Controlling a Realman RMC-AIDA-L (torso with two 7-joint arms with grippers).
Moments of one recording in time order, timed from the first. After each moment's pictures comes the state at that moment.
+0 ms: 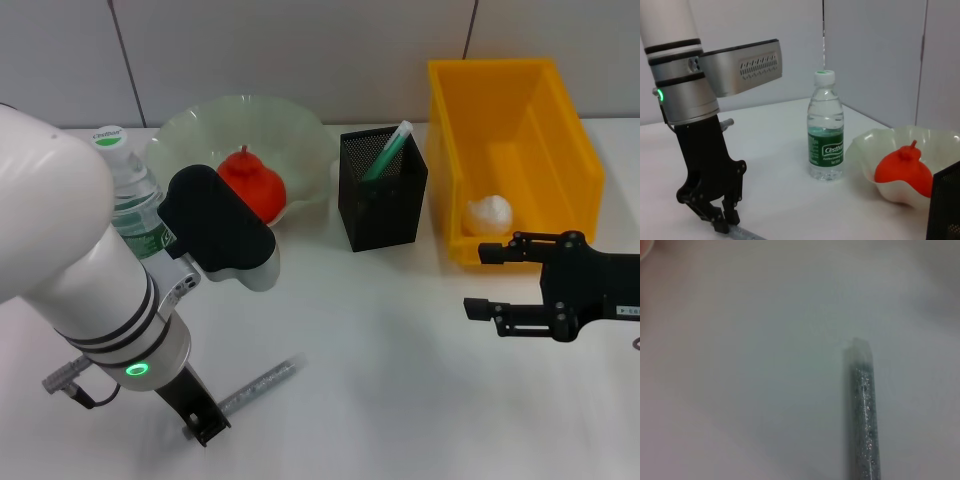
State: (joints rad) left arm -0.56 -2.08 1.81 1.41 2.69 1.56 -2.78; right arm 0.46 2.06 -0.73 -0.84 -2.00 -1.61 1.28
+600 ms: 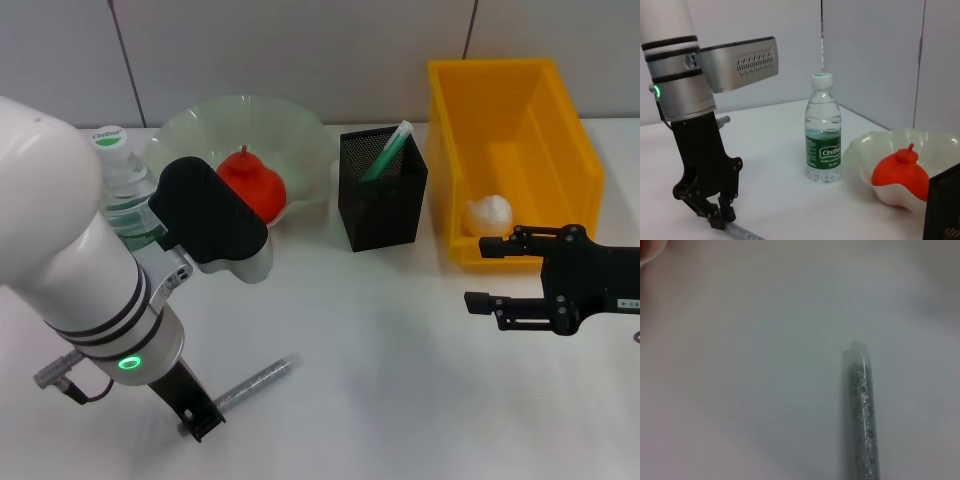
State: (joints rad) left arm -0.56 -2.08 1.78 1.42 2.69 1.59 -2.78; right arm 0.47 2.06 -0.73 -0.83 -2.00 -1.61 1.28
